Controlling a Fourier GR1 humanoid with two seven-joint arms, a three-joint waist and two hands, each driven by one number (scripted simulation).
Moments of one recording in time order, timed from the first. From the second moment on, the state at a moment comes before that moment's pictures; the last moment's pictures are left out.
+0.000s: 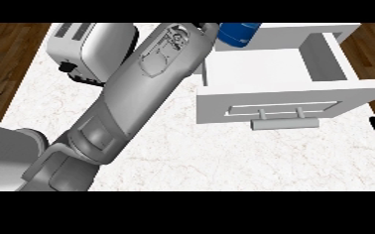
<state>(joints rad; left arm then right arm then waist) -1.37 0.00 -0.27 -0.75 0.21 0.55 0.23 0.27 -0.02 -0.26 -2.19 -0.10 0.21 0.10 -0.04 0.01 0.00</state>
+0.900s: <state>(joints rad) -1.48 0.00 -0.43 -0.46 0.42 0.60 0.07 0.18 -0.04 -0.26 -2.14 -0.09 0.20 0.13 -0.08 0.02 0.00</state>
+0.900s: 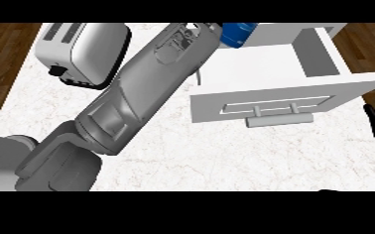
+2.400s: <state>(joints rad) -1.42 0.00 -0.65 -0.38 0.57 0.78 -0.05 0.10 -0.05 -0.21 -2.15 -0.04 0.18 0.15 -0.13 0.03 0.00</state>
